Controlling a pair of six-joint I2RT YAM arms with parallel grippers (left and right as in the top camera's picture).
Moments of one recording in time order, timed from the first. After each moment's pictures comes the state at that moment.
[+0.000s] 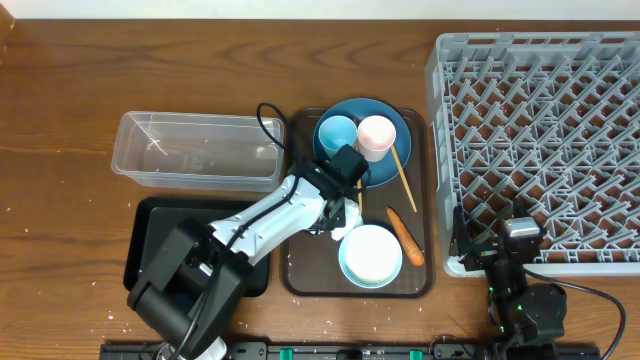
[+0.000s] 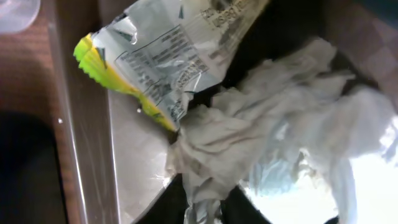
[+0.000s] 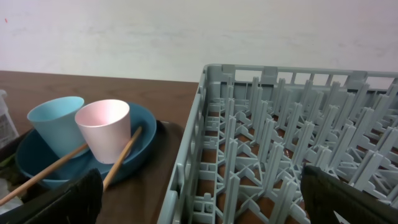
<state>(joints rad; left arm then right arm) -0.69 1.80 1.11 -0.80 -0.11 -0.74 0.10 0.01 0.01 -0.07 -0.05 0.01</state>
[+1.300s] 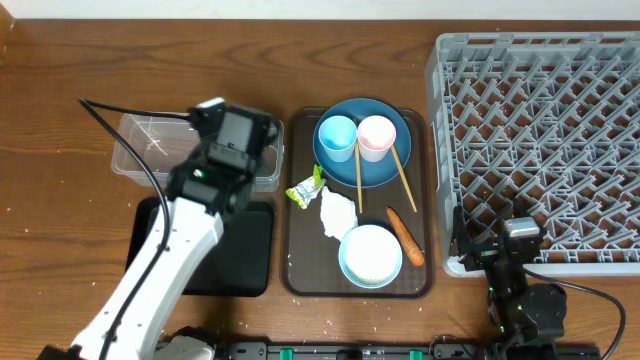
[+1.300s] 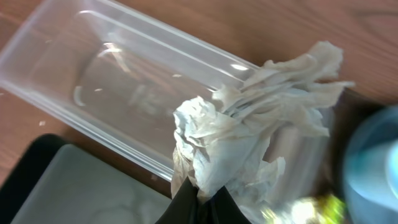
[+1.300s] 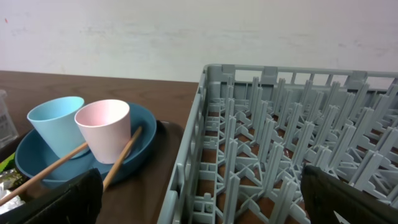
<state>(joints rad) -0.34 1.35 1.11 -0.78 -0.44 -0.66 0.10 0.01 0.01 -0.07 -0.05 0.01</state>
